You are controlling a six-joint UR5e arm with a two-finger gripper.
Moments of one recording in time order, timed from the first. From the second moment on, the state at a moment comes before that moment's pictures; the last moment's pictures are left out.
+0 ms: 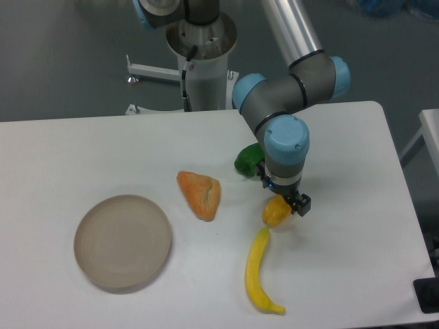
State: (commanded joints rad) arm 2.29 -2.10 -1.45 -1.16 1.69 1.28
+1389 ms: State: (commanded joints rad) arm 2.32 -2.10 -1.30 -1.16 1.60 1.28
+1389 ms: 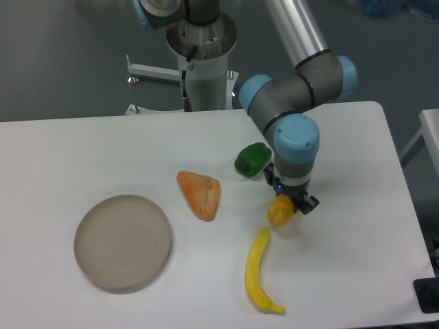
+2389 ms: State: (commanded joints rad) arm 2.30 -2.13 -1.23 -1.12 1.57 1.27
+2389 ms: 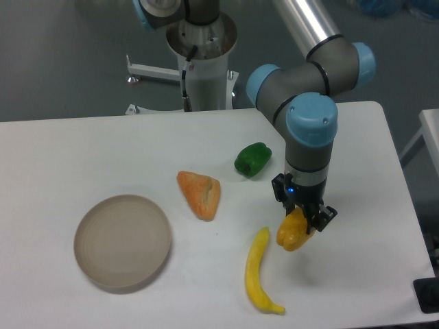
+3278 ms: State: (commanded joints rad) arm 2.29 -2.14 -1.22 -1.11 1.57 1.27
